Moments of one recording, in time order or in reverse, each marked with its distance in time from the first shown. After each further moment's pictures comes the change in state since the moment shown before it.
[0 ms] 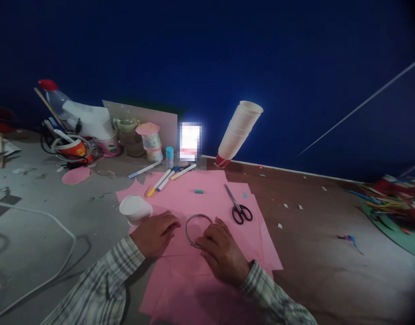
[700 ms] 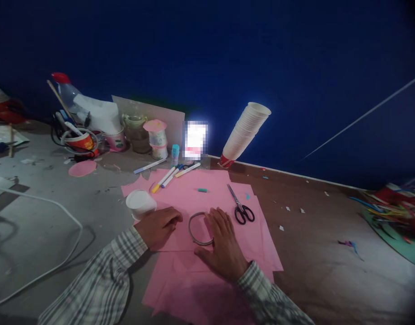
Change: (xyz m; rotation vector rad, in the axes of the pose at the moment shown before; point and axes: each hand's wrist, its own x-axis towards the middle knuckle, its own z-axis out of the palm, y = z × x) left_hand 0.001 -0.004 -0.004 -0.072 0.036 -0.012; right_hand -0.004 0.008 0.024 -0.117 0.104 0.133
